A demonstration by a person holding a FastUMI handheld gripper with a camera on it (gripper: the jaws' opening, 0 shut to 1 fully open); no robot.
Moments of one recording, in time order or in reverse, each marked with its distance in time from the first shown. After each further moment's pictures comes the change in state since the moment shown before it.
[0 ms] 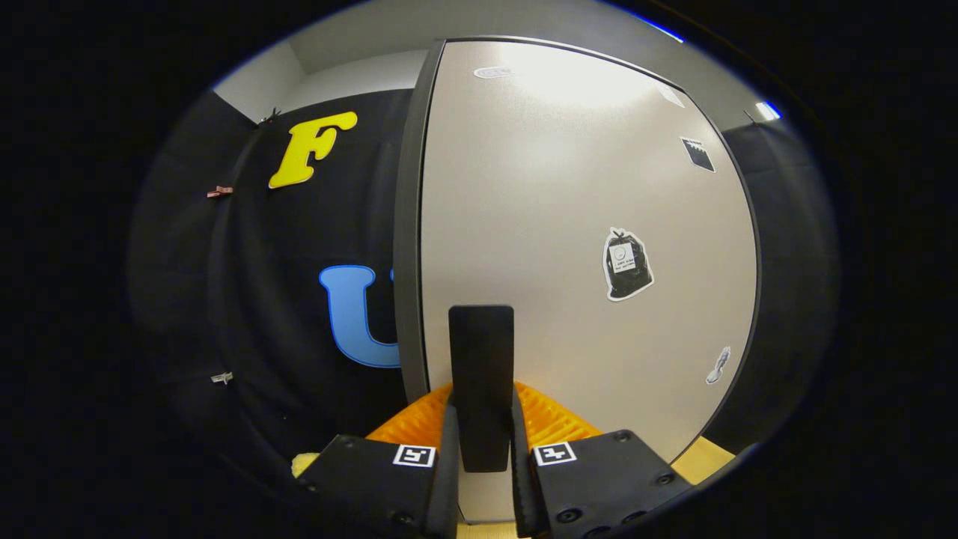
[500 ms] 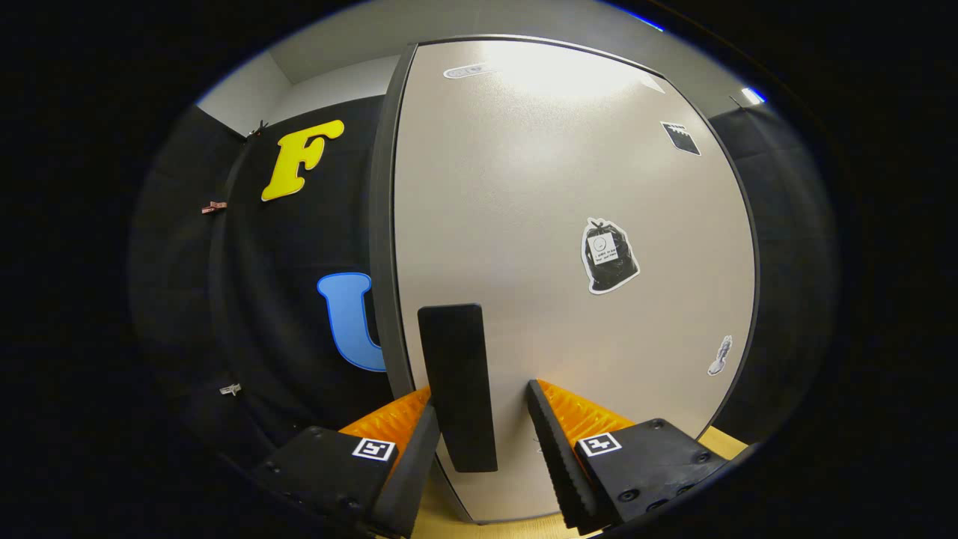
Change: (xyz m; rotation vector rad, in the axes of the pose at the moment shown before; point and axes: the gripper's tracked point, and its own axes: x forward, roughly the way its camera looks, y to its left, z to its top) arm 0.001 -0.011 0.000 0.057 -0.001 0.004
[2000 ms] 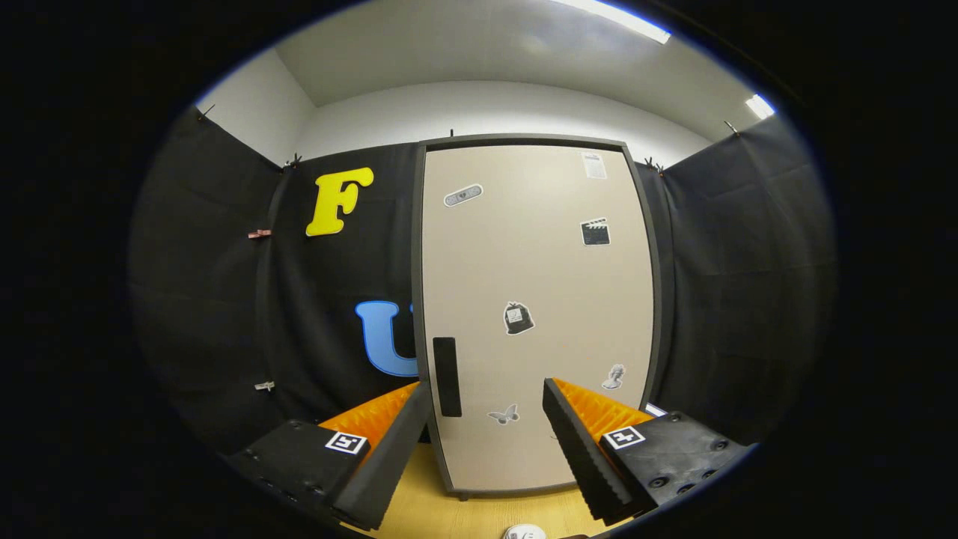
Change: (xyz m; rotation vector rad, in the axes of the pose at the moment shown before) arm -0.177 -0.044 0.070 -0.021 -0.074 0.084
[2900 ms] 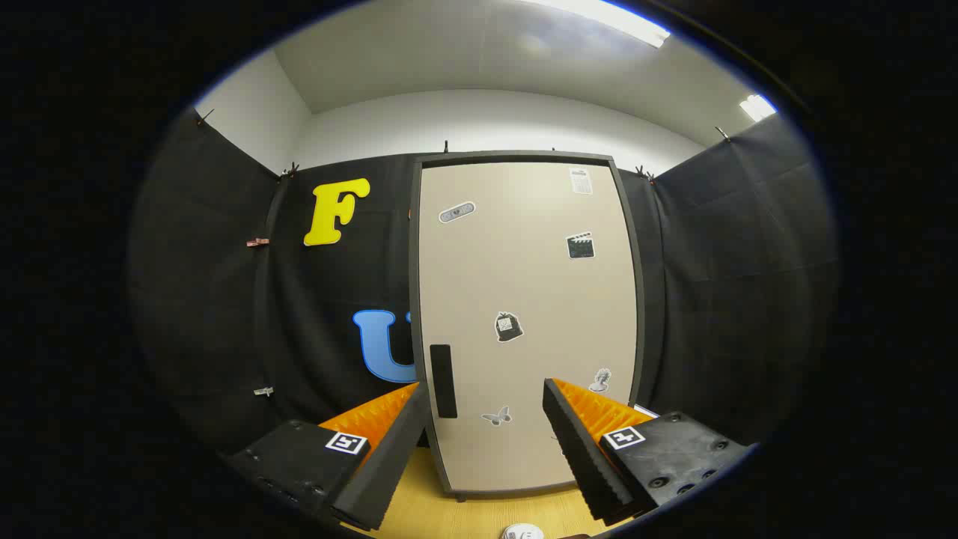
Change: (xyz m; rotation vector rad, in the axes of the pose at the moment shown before) arm -0.030 -0.011 0.013 0.005 -0.043 -0.029
